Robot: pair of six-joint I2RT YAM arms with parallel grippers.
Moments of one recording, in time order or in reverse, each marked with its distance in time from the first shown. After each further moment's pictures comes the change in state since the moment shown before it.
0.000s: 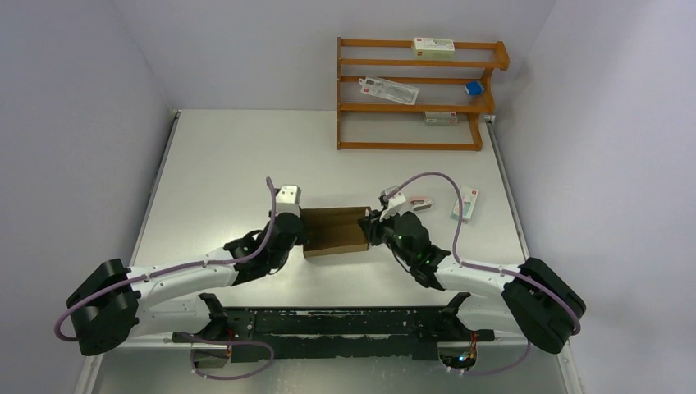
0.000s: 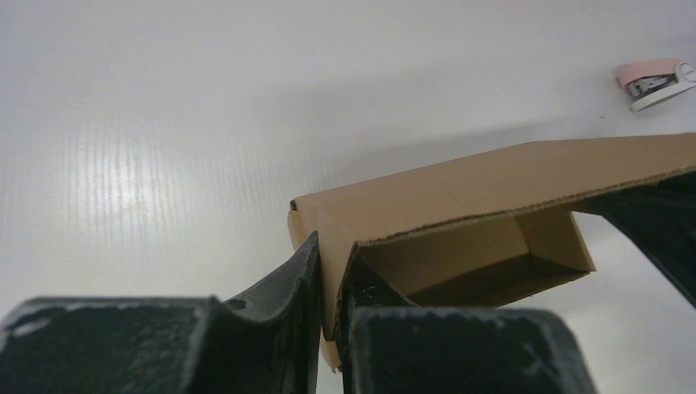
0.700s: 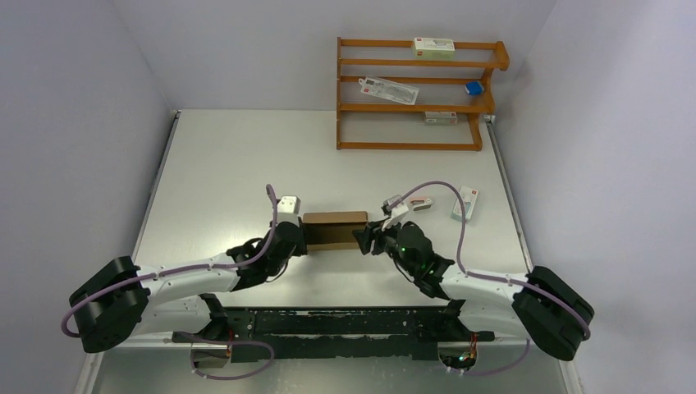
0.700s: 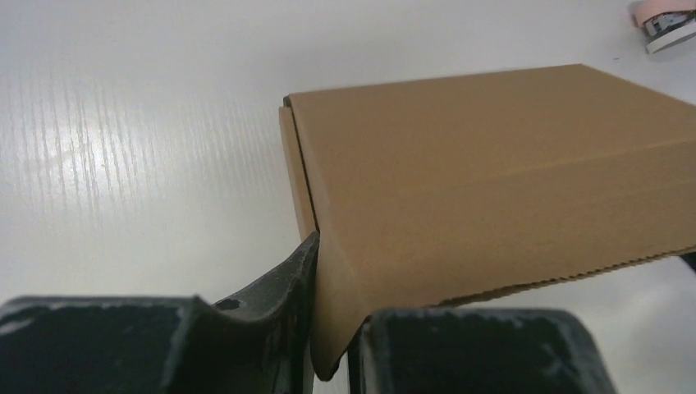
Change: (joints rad) left arm -0.001 0.023 -0.099 0.076 0.084 -0.086; right arm 0.071 -0.060 -0.076 0.016 0.059 0.035
